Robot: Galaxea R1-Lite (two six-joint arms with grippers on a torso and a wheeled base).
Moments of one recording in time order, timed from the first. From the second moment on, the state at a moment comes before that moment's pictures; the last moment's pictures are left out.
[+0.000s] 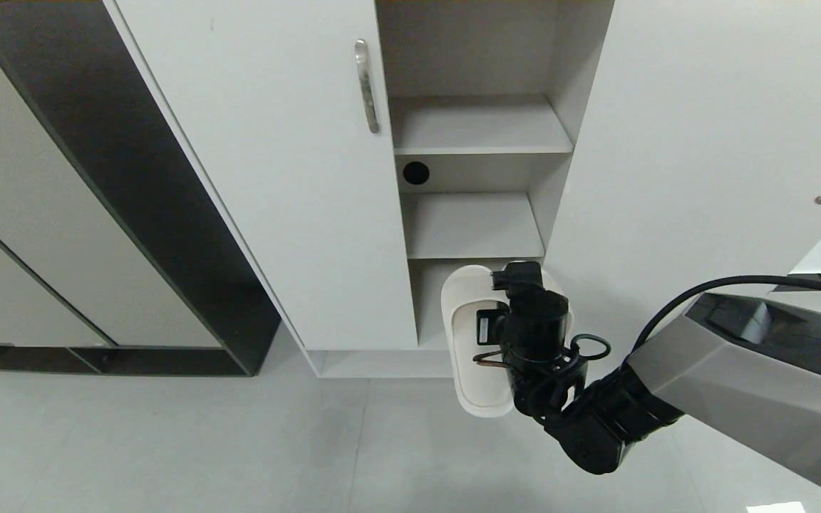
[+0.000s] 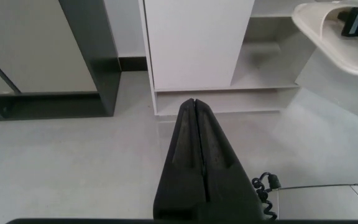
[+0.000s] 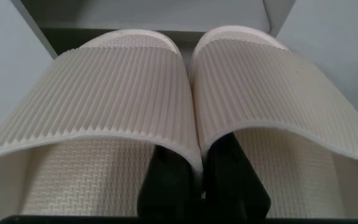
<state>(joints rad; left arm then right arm) 0.00 0.00 0.00 0.00 -0.03 0.01 0.74 2.30 -1.13 -1.15 -0.70 0.05</state>
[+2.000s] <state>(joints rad) 0.00 0.00 0.00 0.00 -0.03 0.01 0.67 2.27 -1.06 -1.24 -0.61 0.01</state>
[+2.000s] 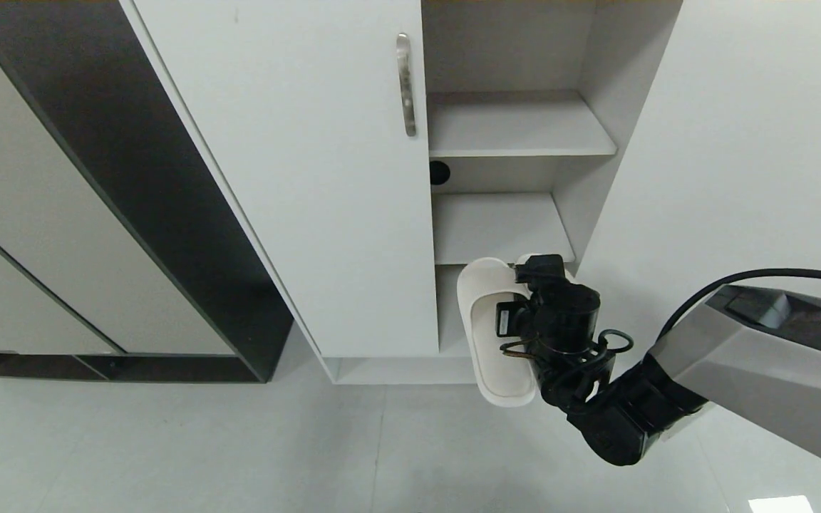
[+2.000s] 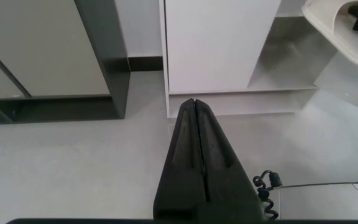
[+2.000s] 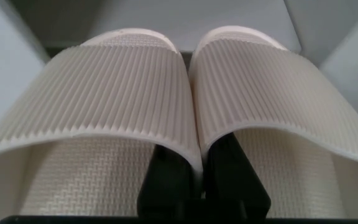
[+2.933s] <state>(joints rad) 0.00 0.00 0.00 0.00 -0.03 0.01 0.67 2.33 -1.03 -1.33 -0.59 0.01</state>
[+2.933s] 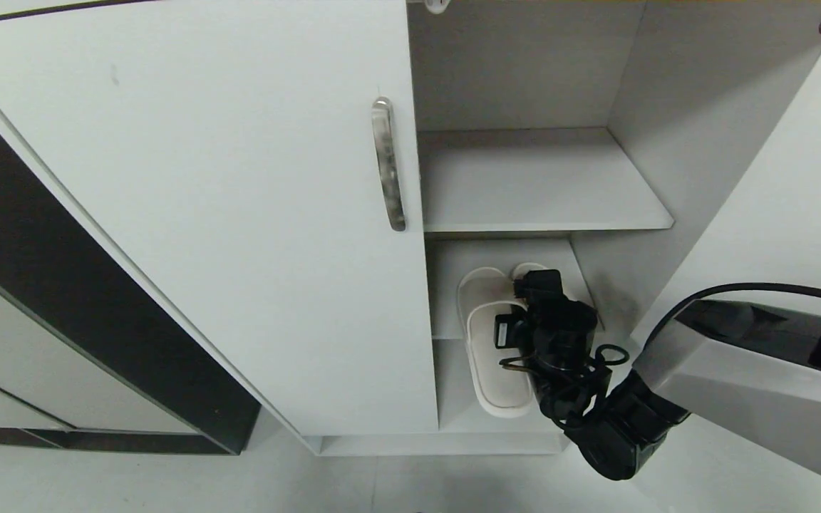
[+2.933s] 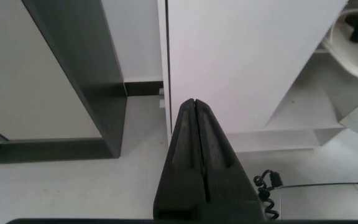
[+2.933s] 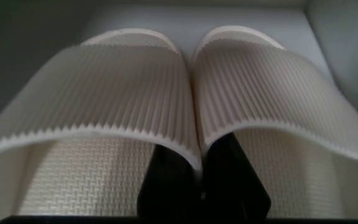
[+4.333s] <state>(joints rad) 0.00 0.00 0.00 0.00 -0.03 0.01 0.56 2.52 -1.57 -0.94 -0.56 0.02</state>
